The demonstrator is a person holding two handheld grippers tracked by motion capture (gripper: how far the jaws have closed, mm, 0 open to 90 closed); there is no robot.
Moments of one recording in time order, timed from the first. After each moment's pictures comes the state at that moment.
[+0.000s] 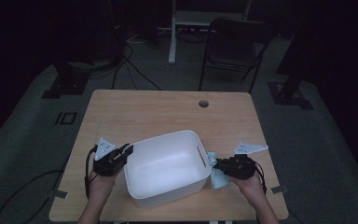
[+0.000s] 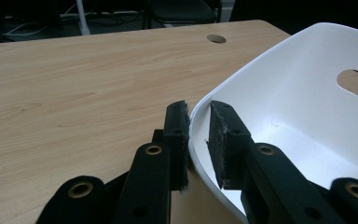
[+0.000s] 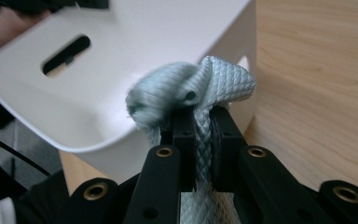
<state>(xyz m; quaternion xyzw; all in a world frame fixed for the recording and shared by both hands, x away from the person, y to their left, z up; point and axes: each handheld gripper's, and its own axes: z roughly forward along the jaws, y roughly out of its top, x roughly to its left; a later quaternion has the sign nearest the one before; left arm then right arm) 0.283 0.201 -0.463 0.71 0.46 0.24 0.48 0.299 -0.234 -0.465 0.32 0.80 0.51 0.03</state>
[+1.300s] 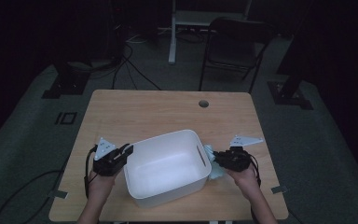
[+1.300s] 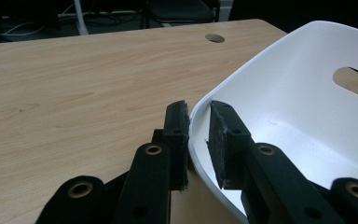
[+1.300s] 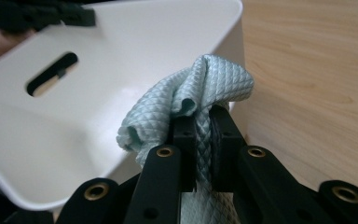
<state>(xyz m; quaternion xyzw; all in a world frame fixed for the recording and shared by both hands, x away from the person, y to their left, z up) 0.283 0.203 -0.463 0.71 0.45 0.24 0.48 0.322 -0.224 -0.463 0.33 0.79 0.51 0.04</state>
